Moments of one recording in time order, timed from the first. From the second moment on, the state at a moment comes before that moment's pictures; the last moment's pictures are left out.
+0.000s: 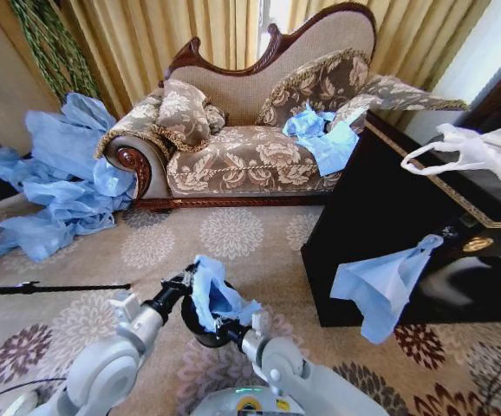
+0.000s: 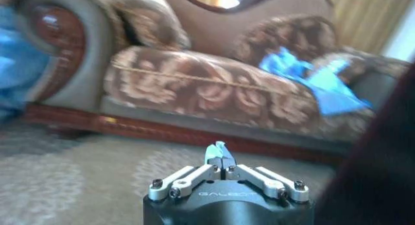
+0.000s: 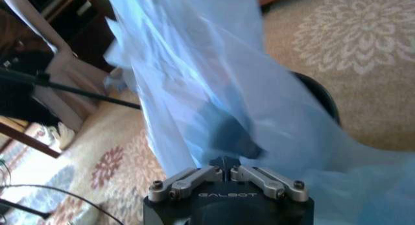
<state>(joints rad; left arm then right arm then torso) 1.62 -0.95 -0.61 -2.44 -0.86 0.28 -0.34 -1.00 1.11 -0.42 1.89 0.92 -0.35 0.26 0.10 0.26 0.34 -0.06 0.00</state>
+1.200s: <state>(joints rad) 1.64 -1.01 -0.59 -2.40 -0.83 0.22 -0.41 -0.88 1.22 -0.43 1.78 0.92 -0.35 0.31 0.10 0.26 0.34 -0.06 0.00</state>
